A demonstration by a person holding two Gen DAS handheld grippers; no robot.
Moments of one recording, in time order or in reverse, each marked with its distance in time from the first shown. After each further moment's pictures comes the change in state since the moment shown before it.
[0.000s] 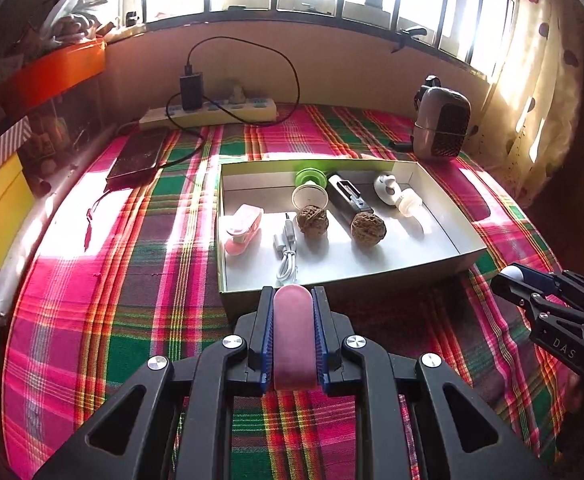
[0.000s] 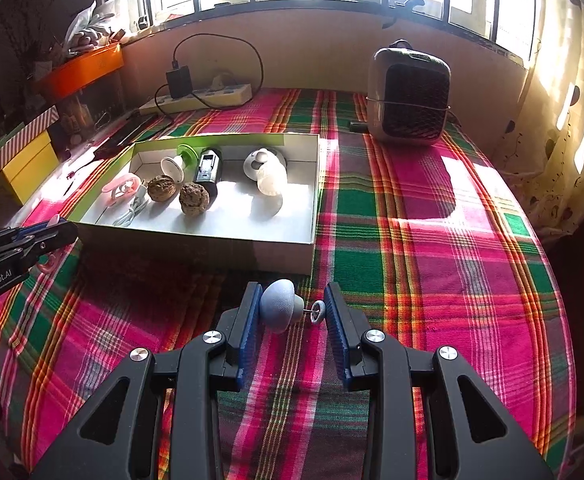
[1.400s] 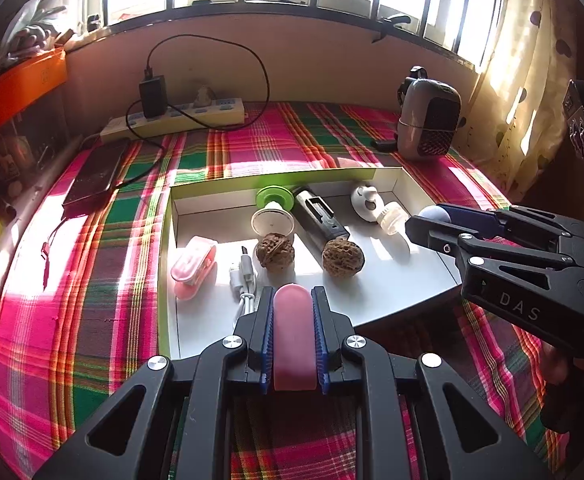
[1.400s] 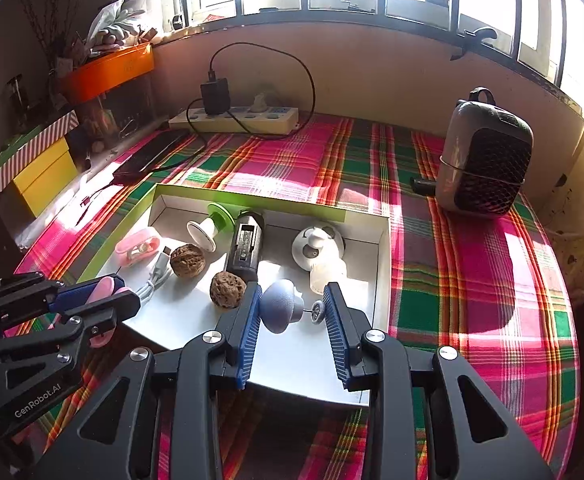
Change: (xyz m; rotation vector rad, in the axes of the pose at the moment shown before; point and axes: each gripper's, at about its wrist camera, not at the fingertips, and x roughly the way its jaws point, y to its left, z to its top) left arm 0.038 -0.024 0.028 0.041 0.027 -0.048; right arm 0.048 0.027 0.076 -0.113 -0.016 0.112
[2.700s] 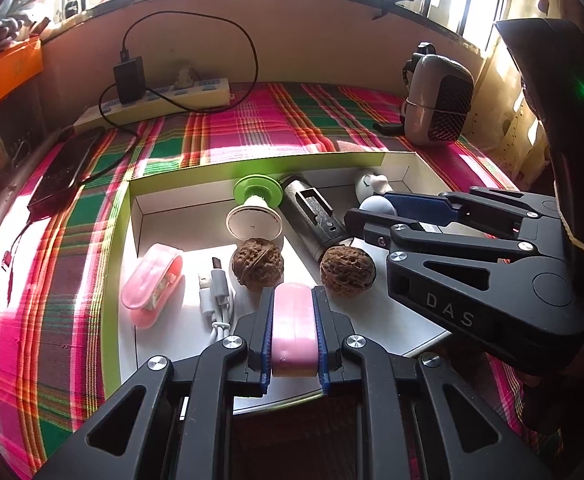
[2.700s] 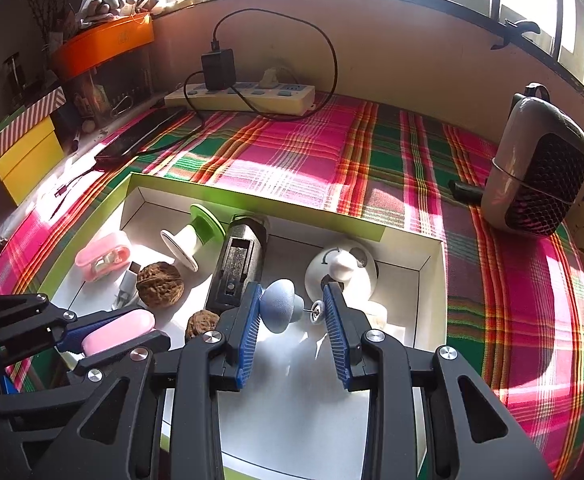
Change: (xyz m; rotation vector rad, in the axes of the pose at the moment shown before) left arm 0.049 -0.007 0.010 0.009 0.048 -0.013; right arm 0.063 0.004 0.017 -0.051 0.060 0.020
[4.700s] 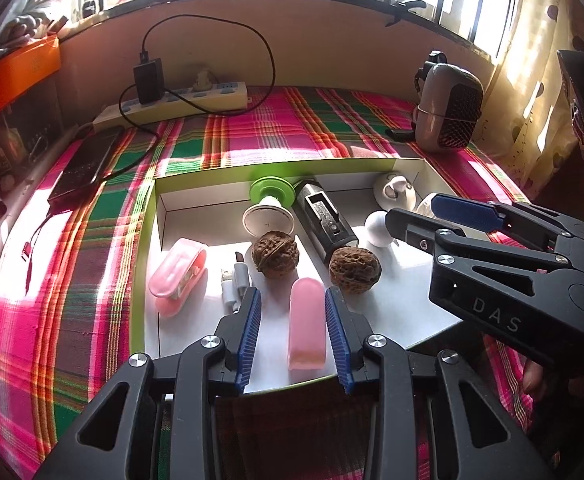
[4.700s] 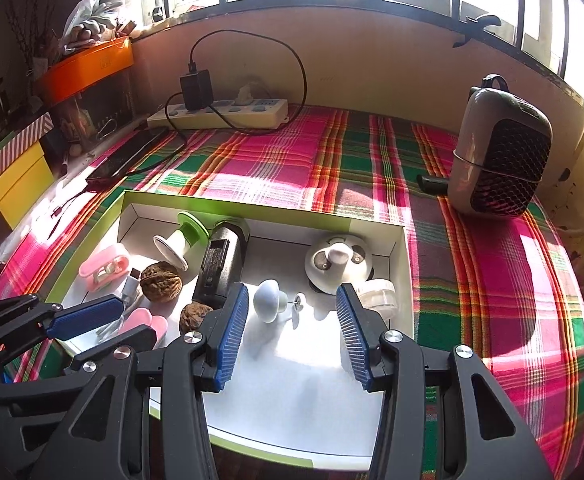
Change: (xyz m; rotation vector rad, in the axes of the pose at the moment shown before) left arm -0.019 0.007 -0.004 -0.029 -0.013 0.045; right arm -0.026 -0.003 -0.009 0.089 -0.050 -0.060
